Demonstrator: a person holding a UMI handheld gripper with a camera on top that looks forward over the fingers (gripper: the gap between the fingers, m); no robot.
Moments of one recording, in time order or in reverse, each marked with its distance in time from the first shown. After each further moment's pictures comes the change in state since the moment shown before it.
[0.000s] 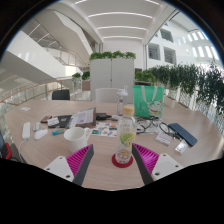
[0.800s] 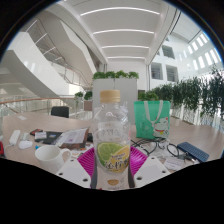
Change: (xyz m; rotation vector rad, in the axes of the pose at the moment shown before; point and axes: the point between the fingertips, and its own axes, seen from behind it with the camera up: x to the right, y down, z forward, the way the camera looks) arm 0.037 -0.045 0.132 0.258 -0.039 -0.024
